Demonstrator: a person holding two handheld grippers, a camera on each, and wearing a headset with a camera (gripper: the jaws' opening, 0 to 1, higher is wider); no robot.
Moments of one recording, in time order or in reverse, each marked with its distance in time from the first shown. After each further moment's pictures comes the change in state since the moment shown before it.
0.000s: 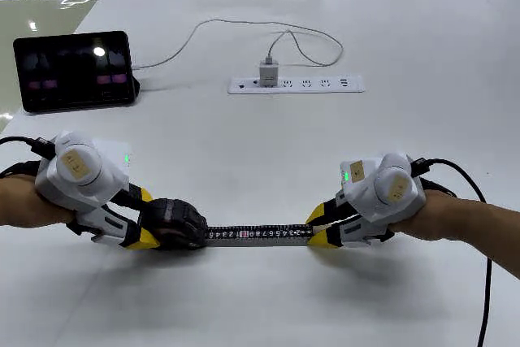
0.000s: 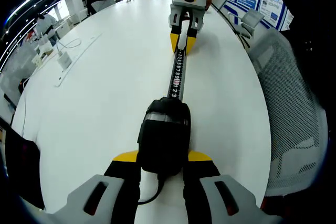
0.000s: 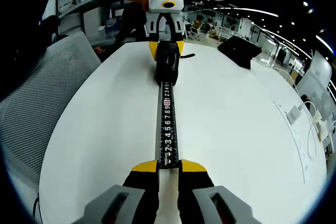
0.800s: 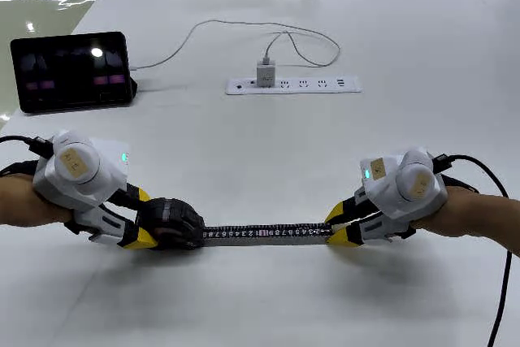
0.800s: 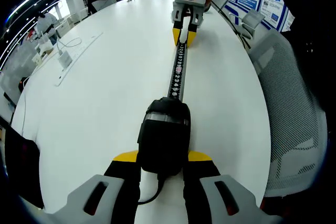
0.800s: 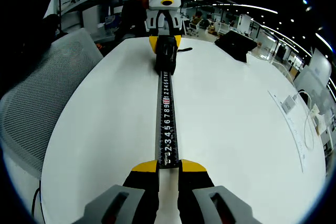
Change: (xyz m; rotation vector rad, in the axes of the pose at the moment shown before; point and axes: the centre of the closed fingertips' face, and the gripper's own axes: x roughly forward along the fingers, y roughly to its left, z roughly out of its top) left arm 0.000 0.000 0.000 -0.008 0.005 -0.002; right arm -0.022 -0.001 -0.024 0.011 0.034 -0.005
